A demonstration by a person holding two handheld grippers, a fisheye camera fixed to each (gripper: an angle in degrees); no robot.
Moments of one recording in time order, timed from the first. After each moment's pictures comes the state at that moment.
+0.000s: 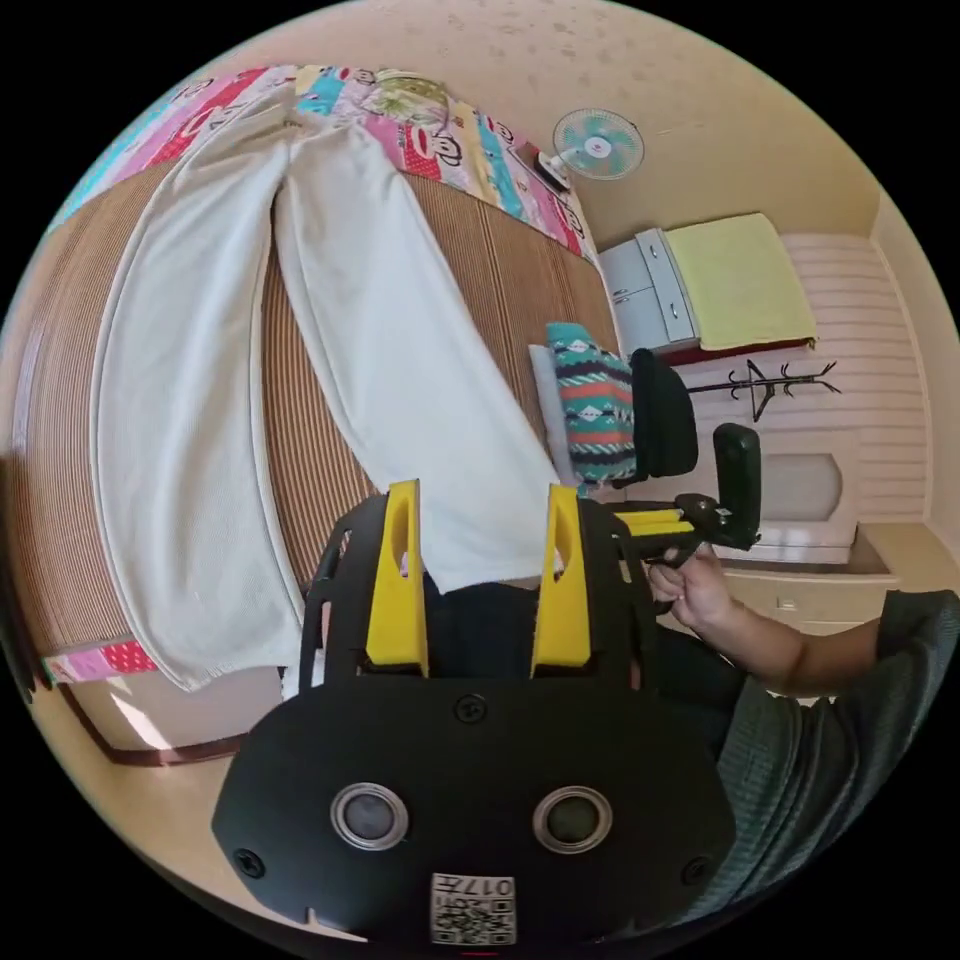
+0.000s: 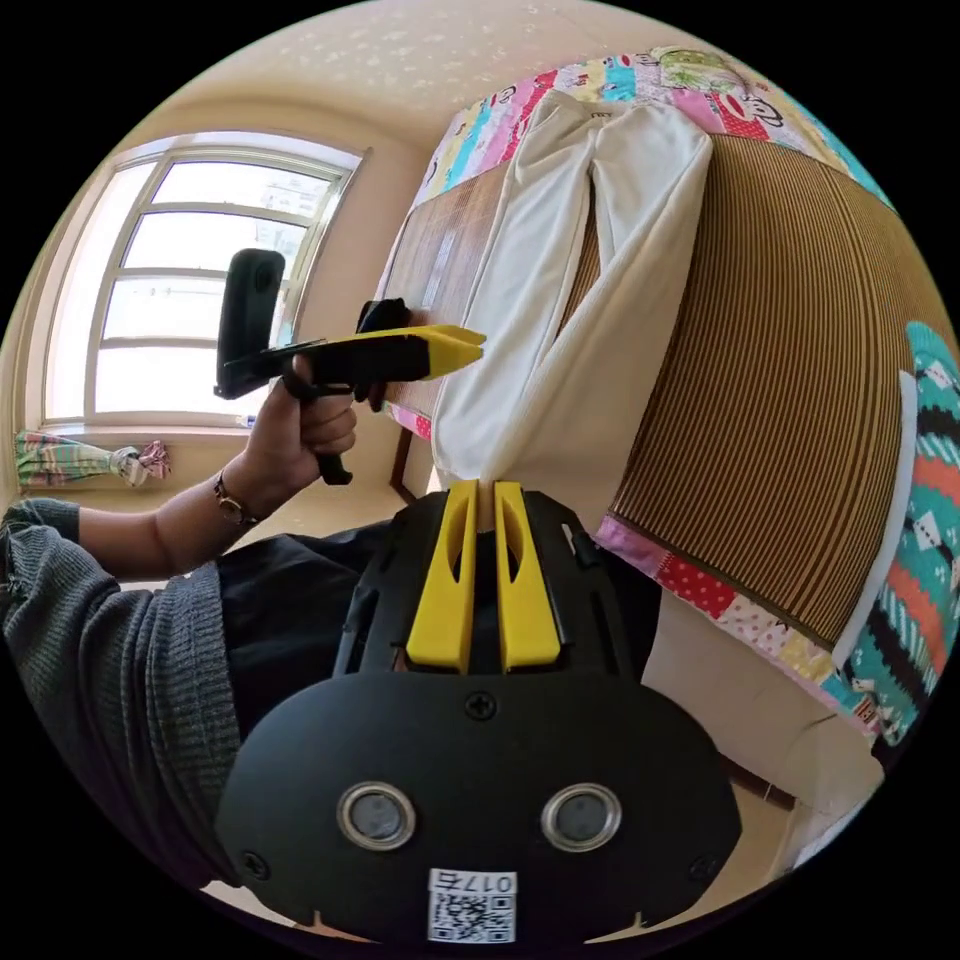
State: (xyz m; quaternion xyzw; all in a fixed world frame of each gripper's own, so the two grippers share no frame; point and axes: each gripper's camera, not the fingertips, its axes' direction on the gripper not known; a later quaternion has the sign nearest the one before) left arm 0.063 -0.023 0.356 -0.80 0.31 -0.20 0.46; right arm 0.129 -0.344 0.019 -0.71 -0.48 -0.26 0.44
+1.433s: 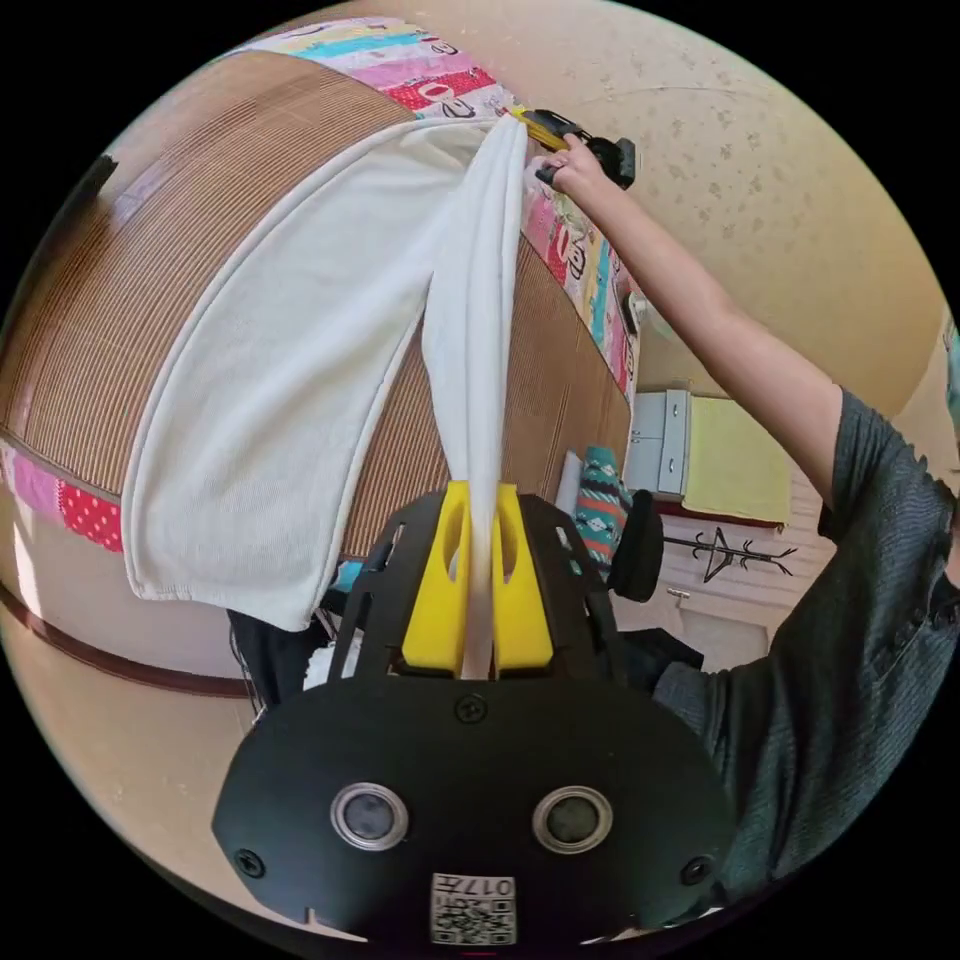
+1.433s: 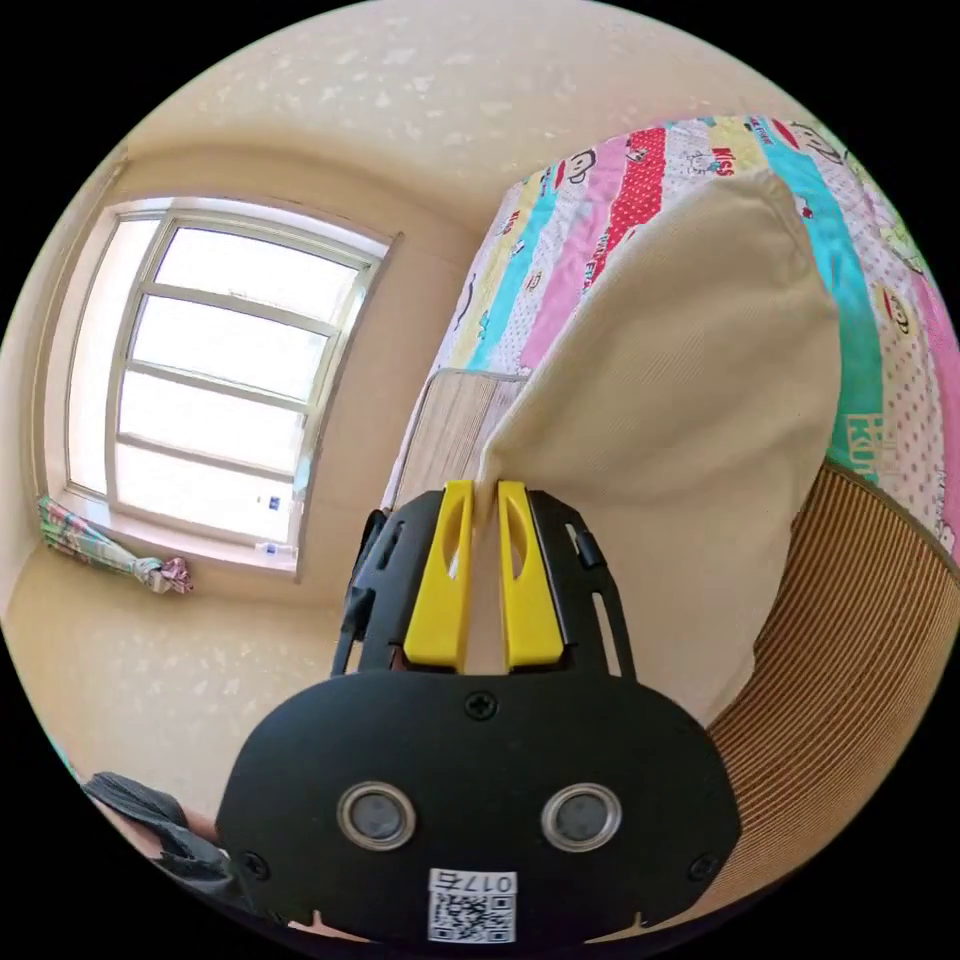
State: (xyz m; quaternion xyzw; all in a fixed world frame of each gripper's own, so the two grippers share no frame) left arm -0.092 -0.003 0.189 -0.60 0.42 -0.44 0.52; right arm -0.378 -0.146 -0.019 -0.45 -0.71 -0.40 0.37
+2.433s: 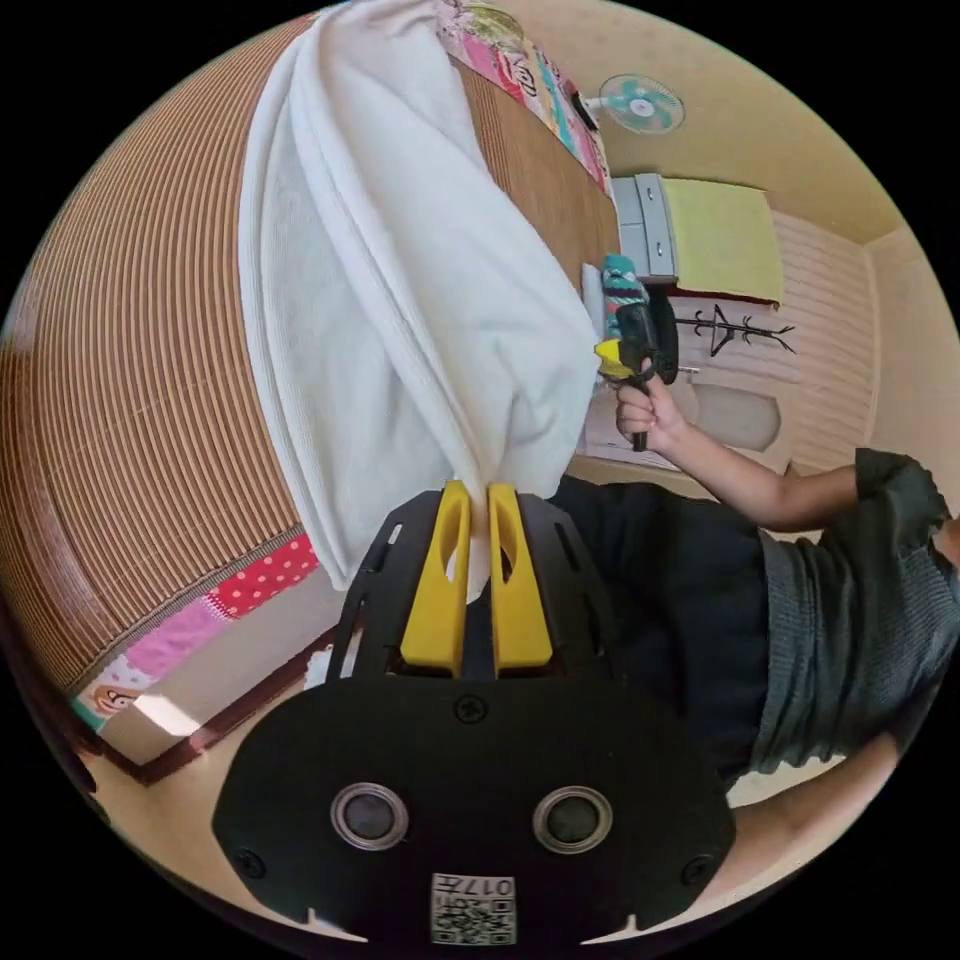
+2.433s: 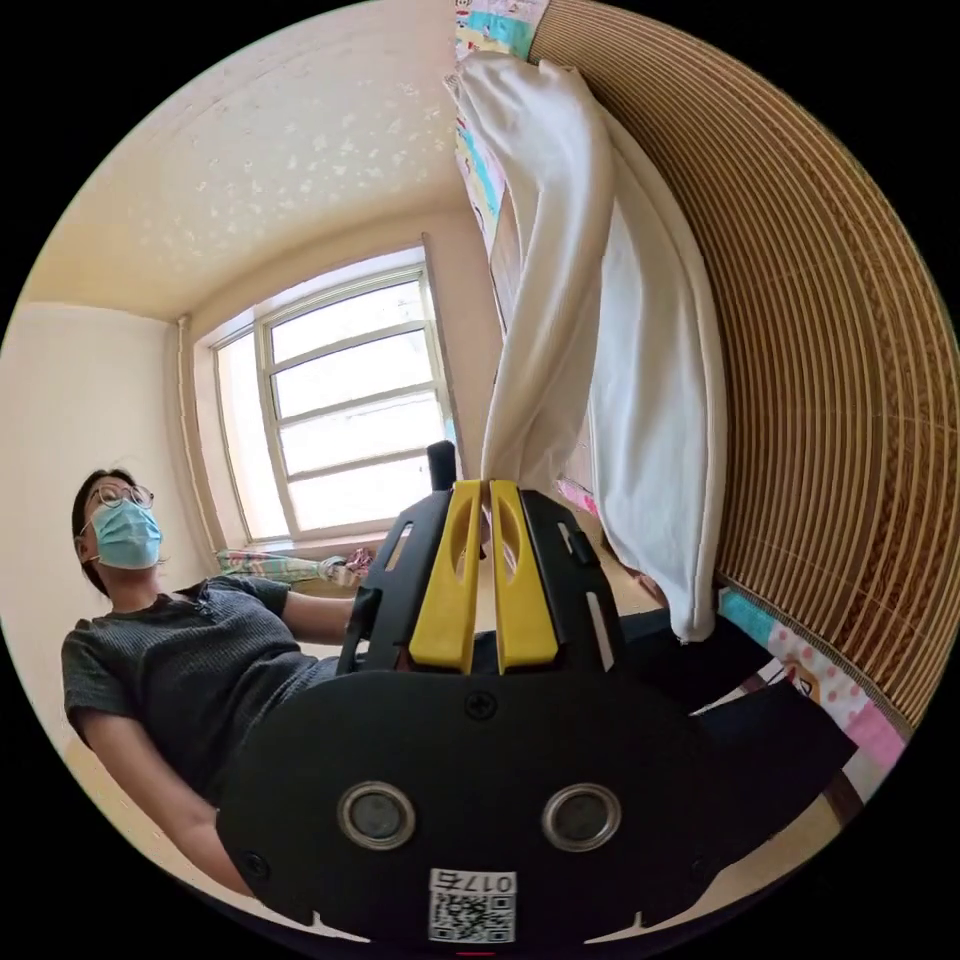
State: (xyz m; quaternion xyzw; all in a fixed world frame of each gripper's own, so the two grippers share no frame) left arm -0.242 0.045 0.242 -0.58 0.68 -0.23 0.38; right arm 0.138 -0.008 0.118 -0.64 -0.71 -0.15 0.25
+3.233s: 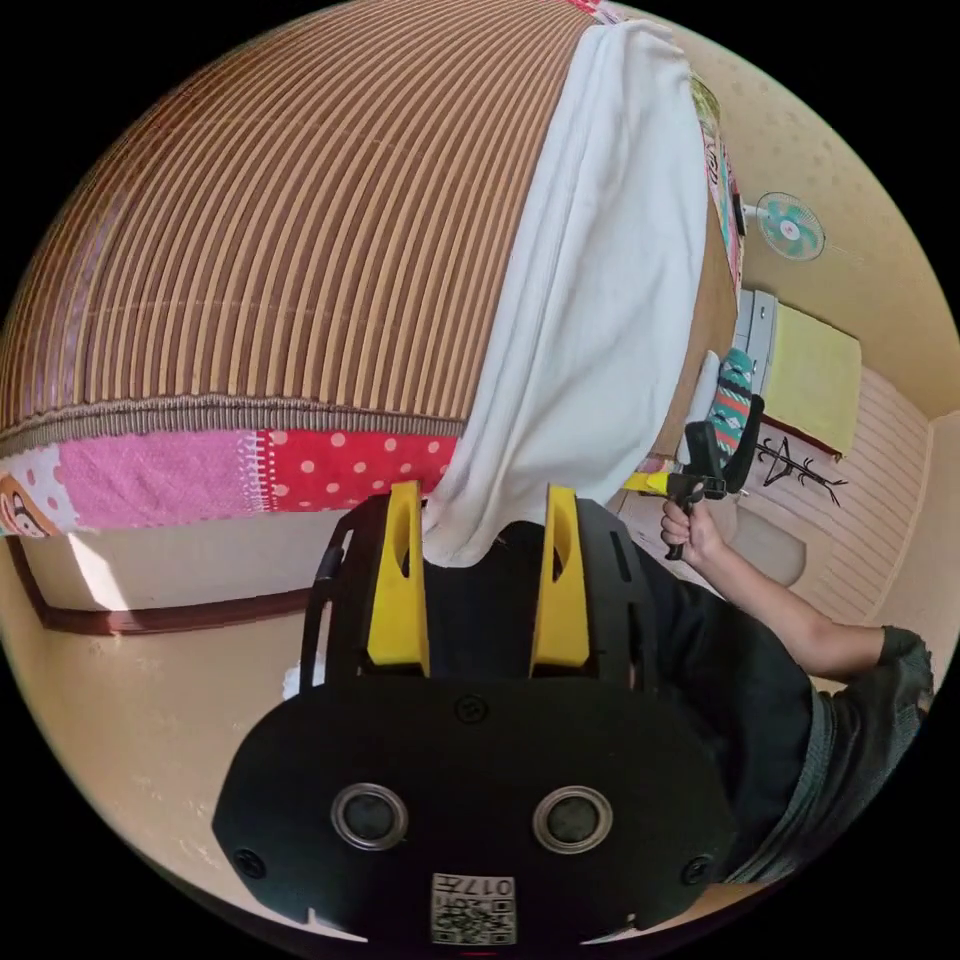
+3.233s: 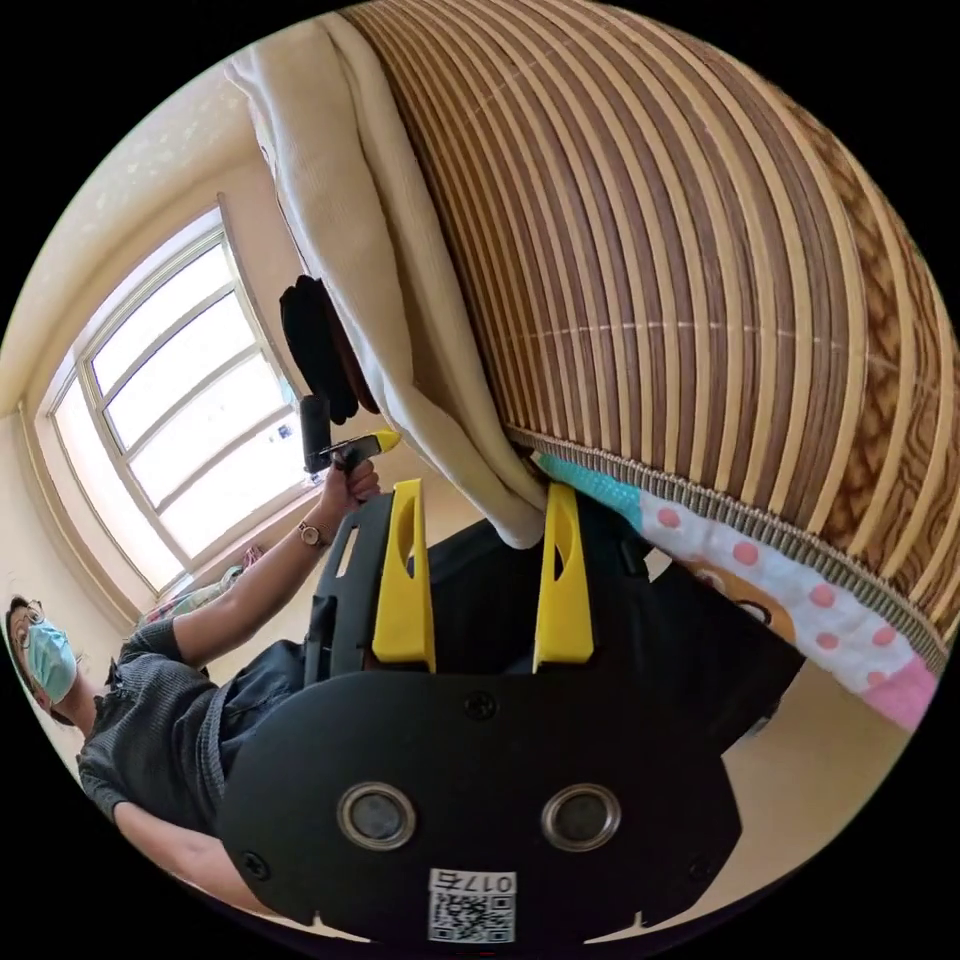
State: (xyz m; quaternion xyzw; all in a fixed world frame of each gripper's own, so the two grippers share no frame) left arm -0.314 0.147 0.208 -0.73 0.51 -0.28 0.36; right arm 0.162 0.118 0.162 -0.74 -0.51 -0.31 0.31
